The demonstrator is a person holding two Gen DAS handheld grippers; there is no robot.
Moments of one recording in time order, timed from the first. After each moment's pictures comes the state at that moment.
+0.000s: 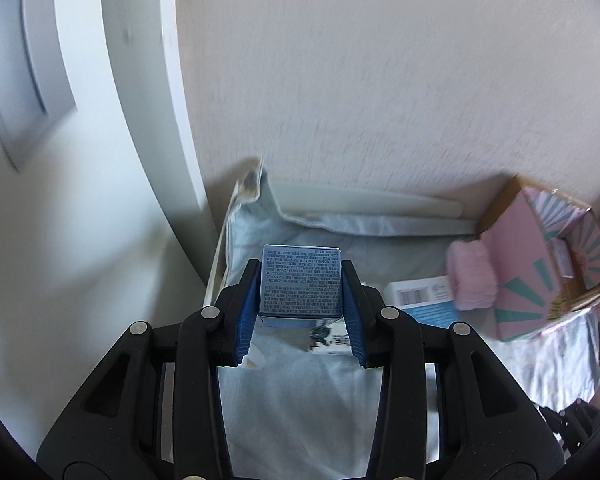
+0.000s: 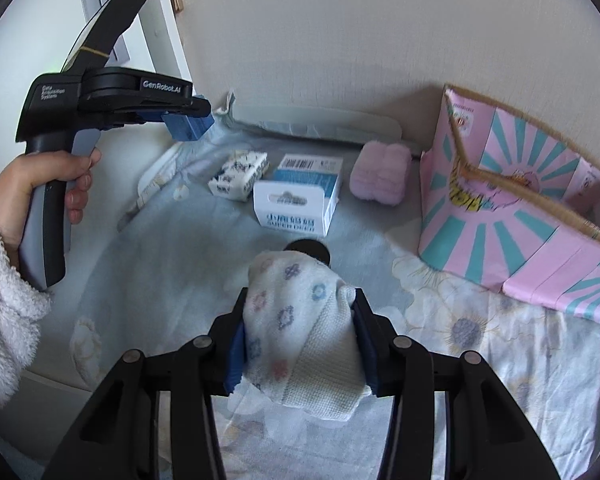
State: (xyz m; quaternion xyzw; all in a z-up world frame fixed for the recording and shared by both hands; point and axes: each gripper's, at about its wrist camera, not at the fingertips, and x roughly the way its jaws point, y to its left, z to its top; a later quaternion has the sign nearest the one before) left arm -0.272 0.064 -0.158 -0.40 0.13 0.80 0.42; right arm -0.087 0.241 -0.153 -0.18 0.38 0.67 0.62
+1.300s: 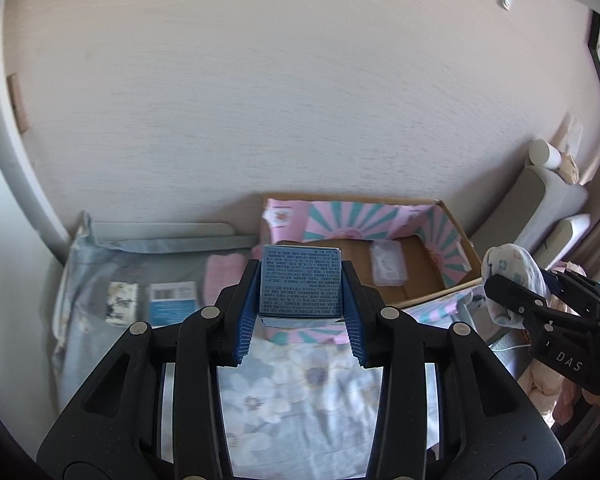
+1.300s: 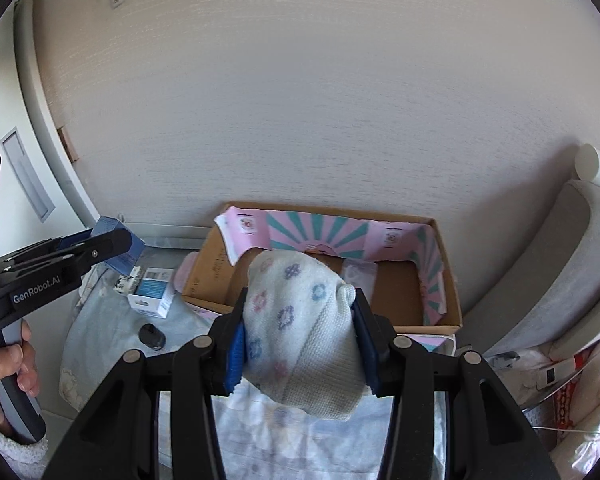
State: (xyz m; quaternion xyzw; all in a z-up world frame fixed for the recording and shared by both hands) left arm -0.055 0.140 -0.042 -0.37 0.12 0.75 0.53; right arm 0.143 0.163 -0.052 -0.14 0.37 0.60 0.70
